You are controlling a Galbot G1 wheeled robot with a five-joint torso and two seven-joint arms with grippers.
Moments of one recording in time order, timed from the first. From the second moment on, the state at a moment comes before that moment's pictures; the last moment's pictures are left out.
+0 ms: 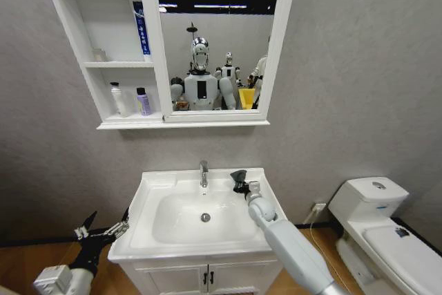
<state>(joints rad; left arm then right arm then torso) 1.92 -1.31 -0.90 -2.40 -0.43 0.16 -0.09 -0.77 1.13 0.08 1.51 0.57 -0.43 0.37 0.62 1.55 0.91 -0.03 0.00</state>
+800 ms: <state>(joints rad) 1.92 -1.31 -0.90 -2.40 -0.43 0.16 -0.09 -0.81 1.07 0.17 1.42 0.69 -0.37 0.22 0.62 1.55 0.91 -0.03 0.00</state>
